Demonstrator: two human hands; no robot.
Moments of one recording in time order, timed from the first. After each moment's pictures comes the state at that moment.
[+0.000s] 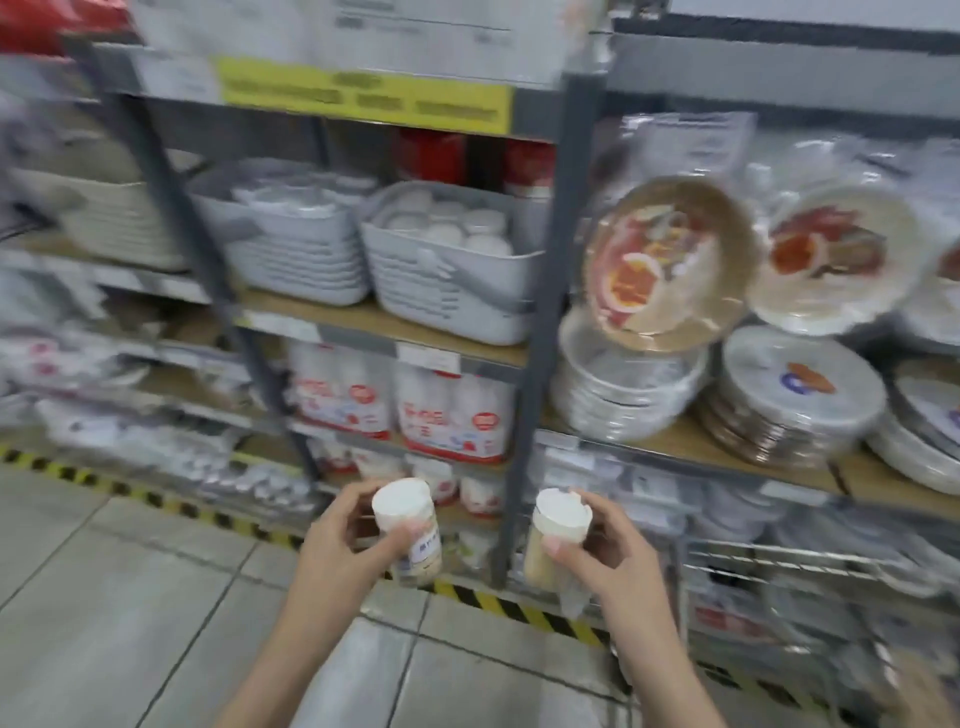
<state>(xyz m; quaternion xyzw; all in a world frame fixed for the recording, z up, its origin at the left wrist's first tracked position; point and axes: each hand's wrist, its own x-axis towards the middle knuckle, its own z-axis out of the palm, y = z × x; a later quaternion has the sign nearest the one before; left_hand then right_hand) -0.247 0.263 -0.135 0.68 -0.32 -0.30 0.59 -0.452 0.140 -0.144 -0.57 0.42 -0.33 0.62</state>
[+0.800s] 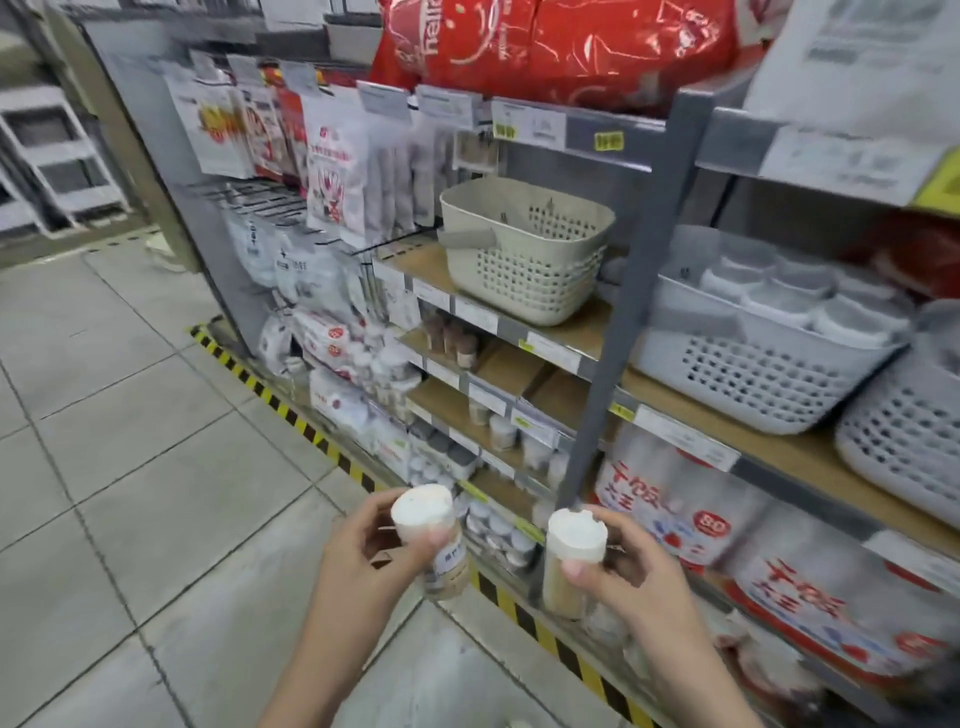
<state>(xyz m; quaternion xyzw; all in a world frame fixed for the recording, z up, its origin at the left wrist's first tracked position) 0.124 0.457 -0.111 0.73 -0.13 -0.15 0.65 0.001 0.260 -0.135 -0.67 0.28 -0.14 0.67</state>
